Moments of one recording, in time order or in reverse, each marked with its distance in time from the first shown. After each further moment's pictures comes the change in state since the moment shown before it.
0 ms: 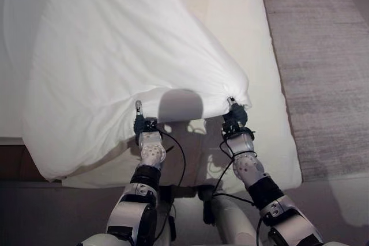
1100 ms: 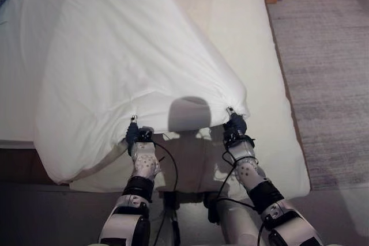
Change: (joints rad) left arm 0.172 0.079 -0.004 -0.074 0.198 0.057 -0.071; right arm 0.040 0.007 -0.028 0.125 0.009 0.071 0.121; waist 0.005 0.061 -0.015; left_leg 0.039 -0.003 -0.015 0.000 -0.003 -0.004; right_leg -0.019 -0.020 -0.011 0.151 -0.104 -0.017
